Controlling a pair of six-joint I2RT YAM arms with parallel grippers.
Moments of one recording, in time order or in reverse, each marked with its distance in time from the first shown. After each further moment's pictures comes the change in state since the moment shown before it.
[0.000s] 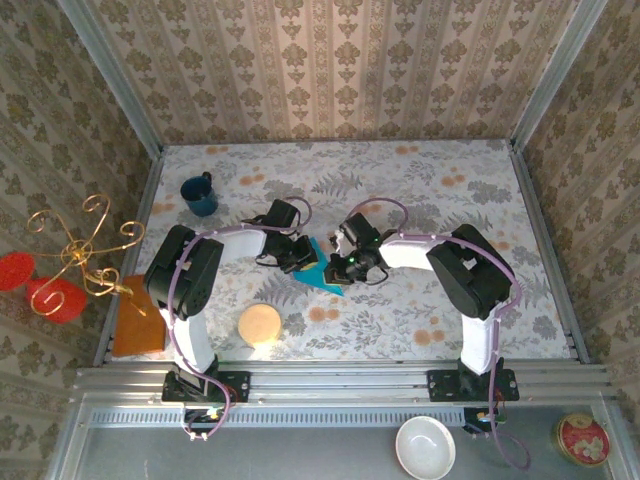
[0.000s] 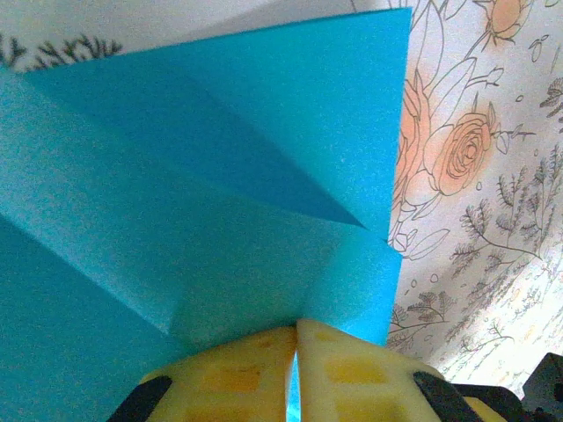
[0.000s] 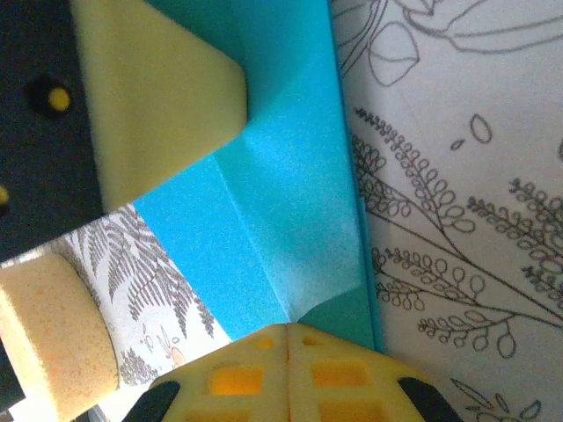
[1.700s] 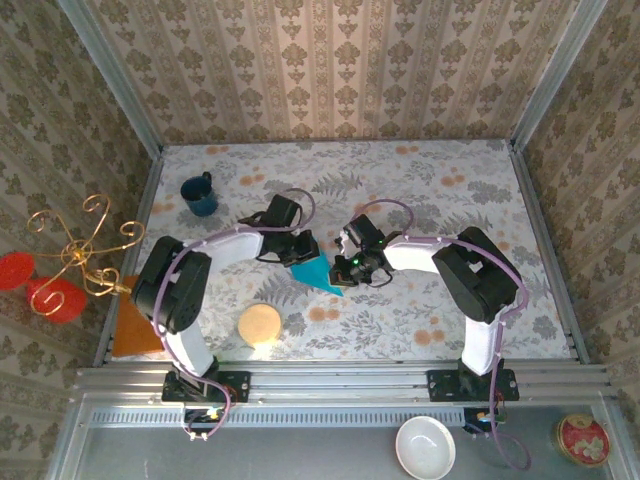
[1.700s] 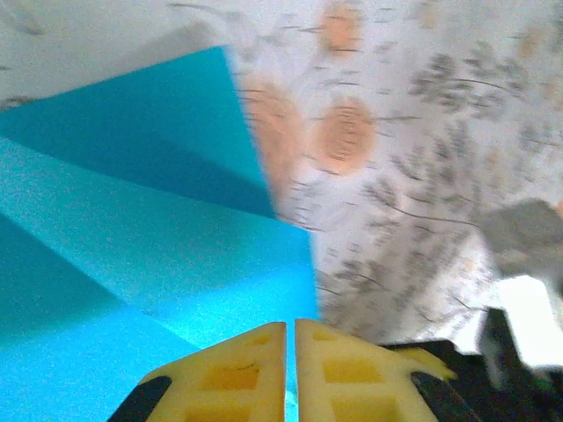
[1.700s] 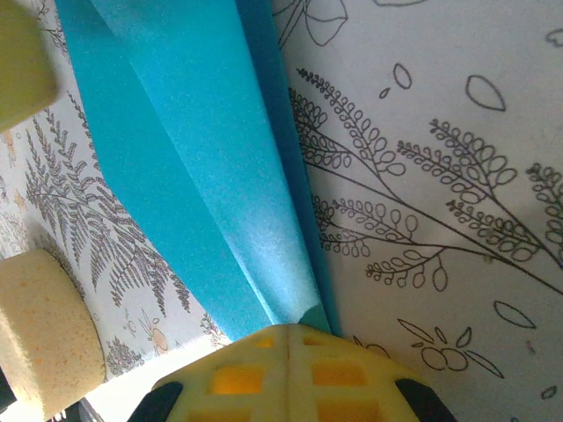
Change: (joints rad) left arm -0.052 -0.130 -0.006 0.007 -0.055 0.087; right arm -0.008 -0.032 -0.023 -0.017 0.034 0.018
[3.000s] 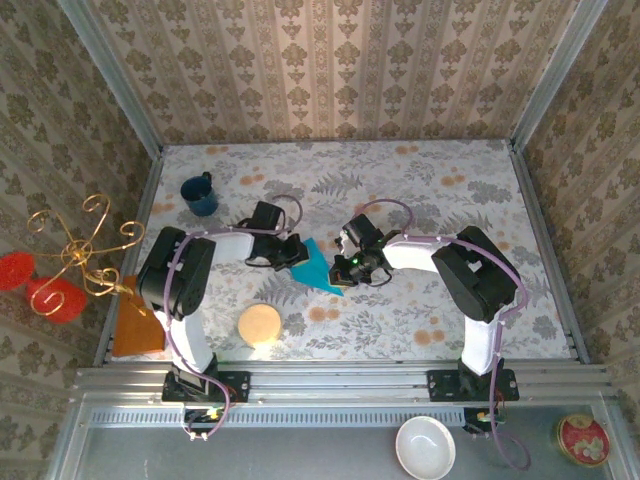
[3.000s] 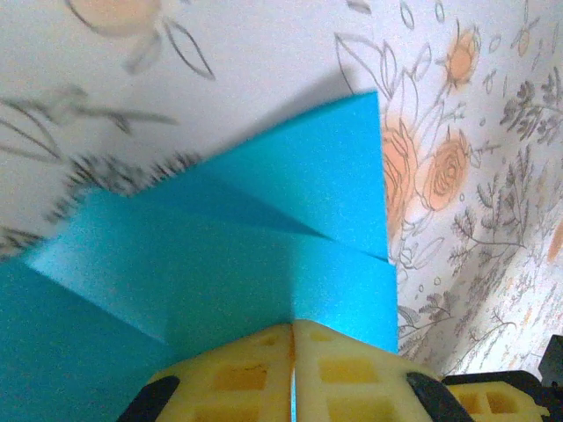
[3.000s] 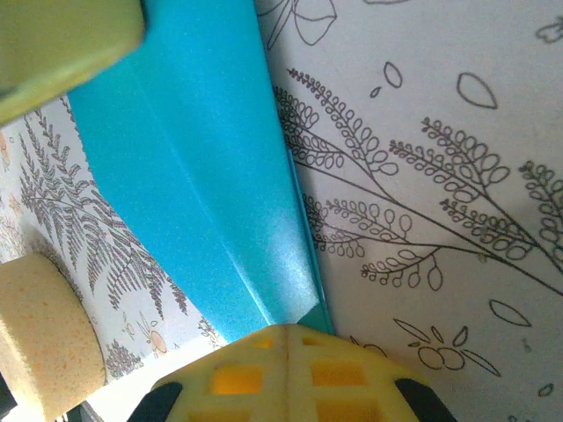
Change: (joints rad) left arm 0.153 0.107 -0.081 0.144 0.134 0.071; right arm 0.000 0.010 0.012 -0.037 0.011 0.007
